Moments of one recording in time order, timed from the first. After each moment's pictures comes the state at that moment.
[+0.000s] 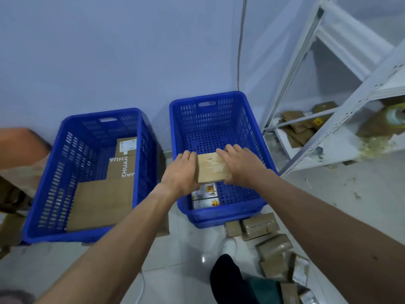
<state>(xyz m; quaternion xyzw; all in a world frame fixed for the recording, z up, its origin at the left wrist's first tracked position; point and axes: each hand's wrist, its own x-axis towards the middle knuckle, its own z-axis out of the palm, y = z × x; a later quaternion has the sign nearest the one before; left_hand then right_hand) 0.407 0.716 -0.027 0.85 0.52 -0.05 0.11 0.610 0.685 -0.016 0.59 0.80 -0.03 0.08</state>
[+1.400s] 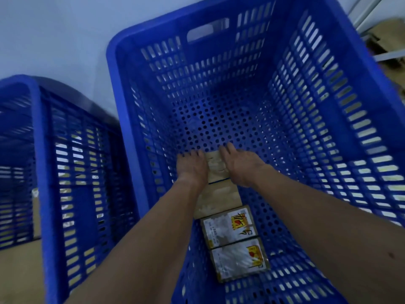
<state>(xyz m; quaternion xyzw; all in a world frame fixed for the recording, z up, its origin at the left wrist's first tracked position) 0.472 0.995 -0.414 0.79 0.46 -0.39 0.06 0.608 0.950 -0.419 0.64 0.71 -0.25 0.19</state>
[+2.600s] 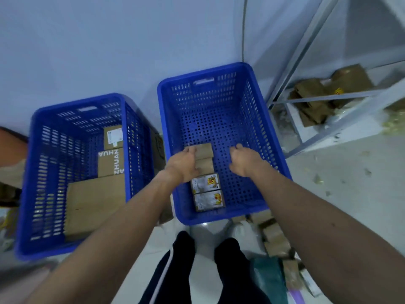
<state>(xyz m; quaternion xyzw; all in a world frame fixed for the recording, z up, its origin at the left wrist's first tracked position) 0.440 0.850 -0.122 0.79 0.52 -0.19 0.25 0.642 0.809 -0.128 0.68 0.64 -0.31 0.18</state>
